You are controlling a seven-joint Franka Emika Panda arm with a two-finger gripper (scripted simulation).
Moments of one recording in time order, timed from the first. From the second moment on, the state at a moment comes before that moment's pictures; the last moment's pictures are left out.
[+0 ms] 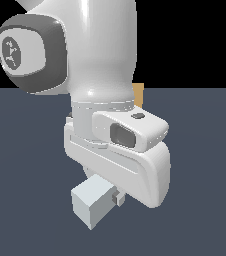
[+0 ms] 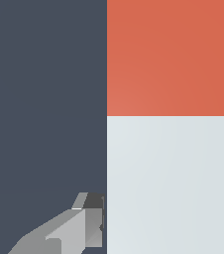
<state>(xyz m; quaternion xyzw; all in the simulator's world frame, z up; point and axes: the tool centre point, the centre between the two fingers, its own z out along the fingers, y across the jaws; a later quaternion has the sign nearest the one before) -0.014 -0.114 0.023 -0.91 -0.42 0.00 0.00</state>
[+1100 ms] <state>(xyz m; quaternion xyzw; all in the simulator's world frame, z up) 0.003 -0.058 0.057 -0.87 -0.49 0.00 0.00</state>
